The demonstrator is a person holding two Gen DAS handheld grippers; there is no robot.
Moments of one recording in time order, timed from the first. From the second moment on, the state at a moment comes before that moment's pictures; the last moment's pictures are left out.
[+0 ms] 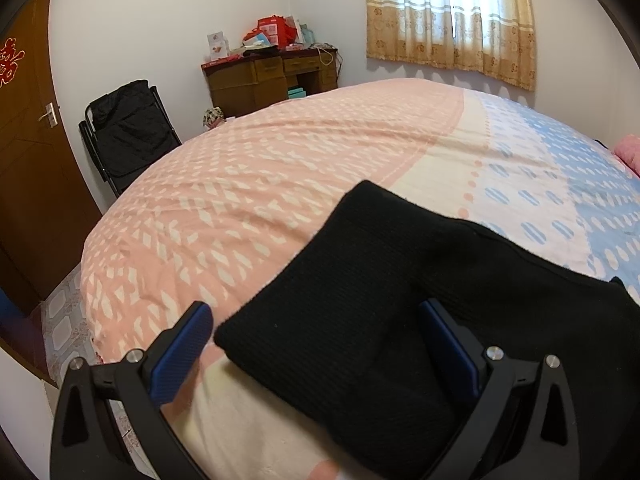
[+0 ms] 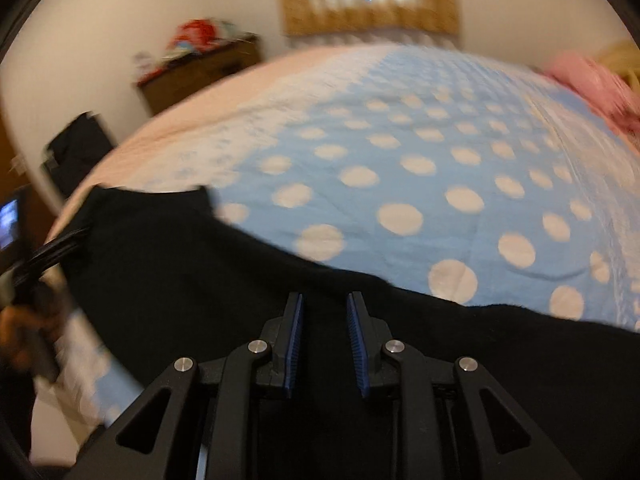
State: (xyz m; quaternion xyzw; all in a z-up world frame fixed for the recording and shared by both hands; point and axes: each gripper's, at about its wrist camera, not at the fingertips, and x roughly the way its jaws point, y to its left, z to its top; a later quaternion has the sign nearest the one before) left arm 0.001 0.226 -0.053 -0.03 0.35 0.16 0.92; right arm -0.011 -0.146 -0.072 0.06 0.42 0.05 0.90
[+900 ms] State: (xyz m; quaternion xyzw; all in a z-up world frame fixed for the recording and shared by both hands) left arm 0.000 -0.013 -0.045 0.14 0.39 -0.10 0.91; right arm -0.171 -0.247 -0.024 0.18 0.30 -0.08 0.93
